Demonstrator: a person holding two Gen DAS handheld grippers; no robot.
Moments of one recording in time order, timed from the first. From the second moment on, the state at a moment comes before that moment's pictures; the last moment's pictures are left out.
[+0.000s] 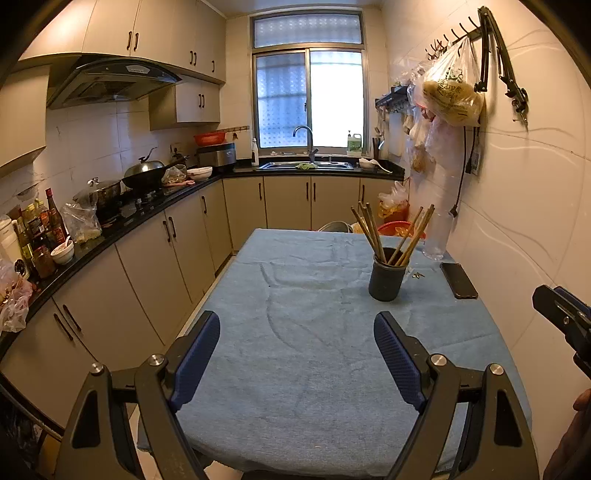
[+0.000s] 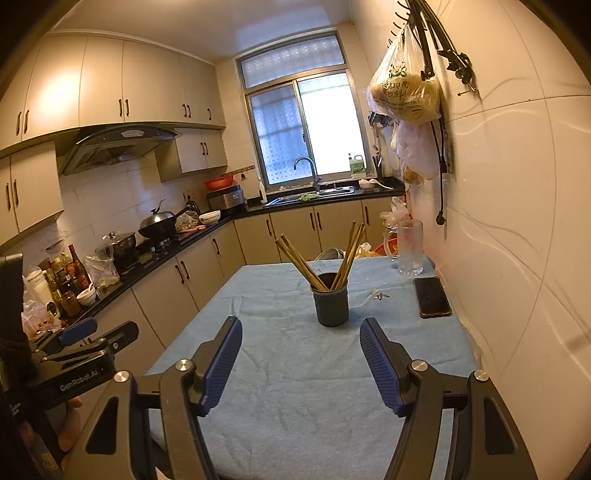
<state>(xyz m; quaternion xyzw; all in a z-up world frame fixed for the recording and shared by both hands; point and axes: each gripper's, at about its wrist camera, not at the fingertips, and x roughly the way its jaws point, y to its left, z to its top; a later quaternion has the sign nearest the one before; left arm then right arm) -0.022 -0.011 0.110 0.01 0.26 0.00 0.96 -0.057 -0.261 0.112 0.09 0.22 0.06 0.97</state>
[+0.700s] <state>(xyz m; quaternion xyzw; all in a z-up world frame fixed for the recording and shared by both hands) -0.007 -0.018 0.101 0.03 0.28 0.00 0.96 -0.041 -0.263 0.106 0.10 0.23 0.05 0.97</state>
